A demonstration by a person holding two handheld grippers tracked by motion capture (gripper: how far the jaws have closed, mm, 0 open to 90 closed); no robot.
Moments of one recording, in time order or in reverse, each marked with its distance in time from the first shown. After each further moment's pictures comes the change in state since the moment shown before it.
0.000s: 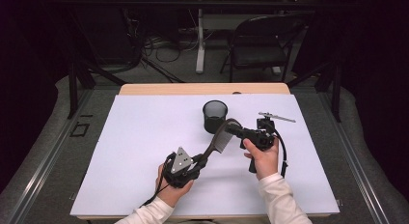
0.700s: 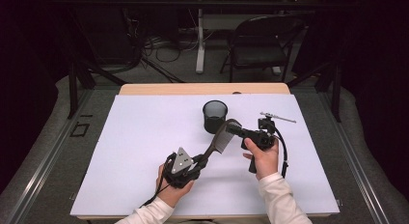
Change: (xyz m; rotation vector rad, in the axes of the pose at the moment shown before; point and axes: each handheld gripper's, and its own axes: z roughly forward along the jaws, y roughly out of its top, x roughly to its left) left arm -0.001 -0.001 0.001 0.003 0.001 0.000; right arm -0.006 0.000 0.000 0.007 0.040 0.058
